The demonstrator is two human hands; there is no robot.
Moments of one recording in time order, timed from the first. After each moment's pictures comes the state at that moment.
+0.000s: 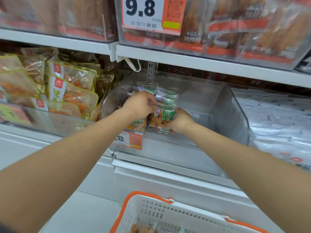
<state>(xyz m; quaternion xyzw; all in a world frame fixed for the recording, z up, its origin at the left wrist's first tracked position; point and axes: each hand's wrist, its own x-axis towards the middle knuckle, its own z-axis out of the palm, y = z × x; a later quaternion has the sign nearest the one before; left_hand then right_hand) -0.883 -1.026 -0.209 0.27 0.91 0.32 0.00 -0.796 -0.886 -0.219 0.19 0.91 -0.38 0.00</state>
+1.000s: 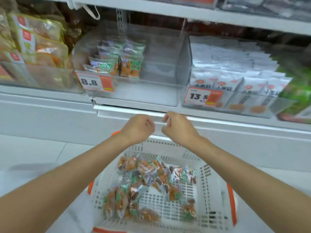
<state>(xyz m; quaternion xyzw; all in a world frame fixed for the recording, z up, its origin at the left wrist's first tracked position) -0.632 -1.026 -0.275 0.25 0.88 0.35 0.20 -0.561 -0.882 -0.273 0.17 0.94 -0.28 0.01</state>
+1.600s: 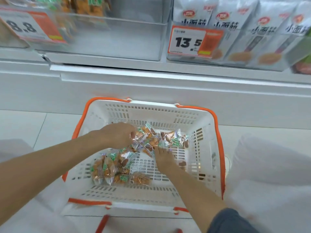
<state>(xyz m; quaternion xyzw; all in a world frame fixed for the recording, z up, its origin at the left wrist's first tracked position) -0.602 -1.030 -0.376 0.37 0.84 -0.03 0.39 -0.452 -0.897 -0.574 0.10 0.93 -0.09 0.35</state>
